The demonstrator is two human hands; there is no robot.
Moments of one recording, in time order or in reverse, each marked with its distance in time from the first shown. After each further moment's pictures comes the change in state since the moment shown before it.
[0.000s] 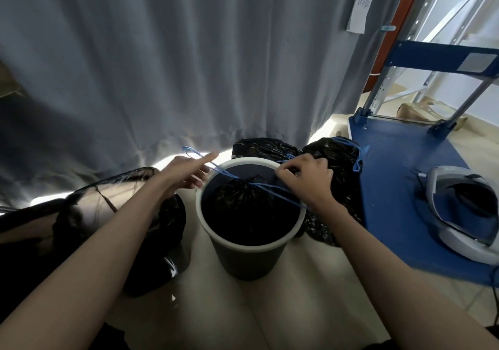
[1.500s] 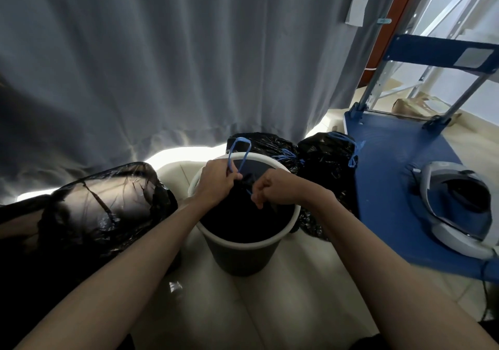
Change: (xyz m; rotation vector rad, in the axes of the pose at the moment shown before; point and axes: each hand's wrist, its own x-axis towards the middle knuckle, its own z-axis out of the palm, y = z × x) left_hand 0.013 -0.013 0.092 0.369 0.241 0.497; right_hand 0.000 -0.041 -0.010 0.004 -0.762 -0.220
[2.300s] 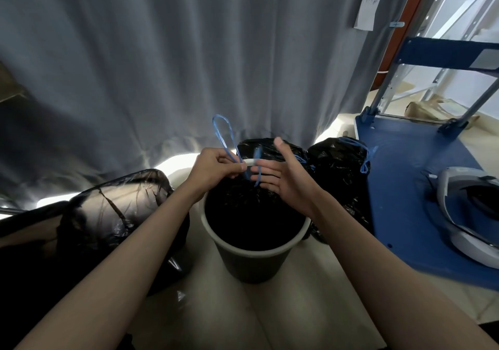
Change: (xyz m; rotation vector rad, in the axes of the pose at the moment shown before) left_hand 0.007 0.013 -0.055 -0.465 -0.134 -0.085; right_hand 0.023 0.007 0.007 1.276 0.168 0.074
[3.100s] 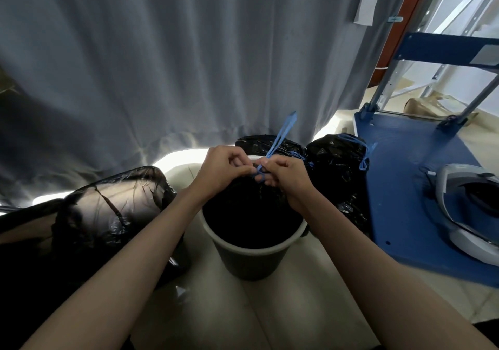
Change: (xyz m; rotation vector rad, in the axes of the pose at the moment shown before) left_hand 0.000 0.006 0.018 0.334 -0.006 0.225; right_hand 0.007 0.013 0.005 -0.161 0.238 -0.232
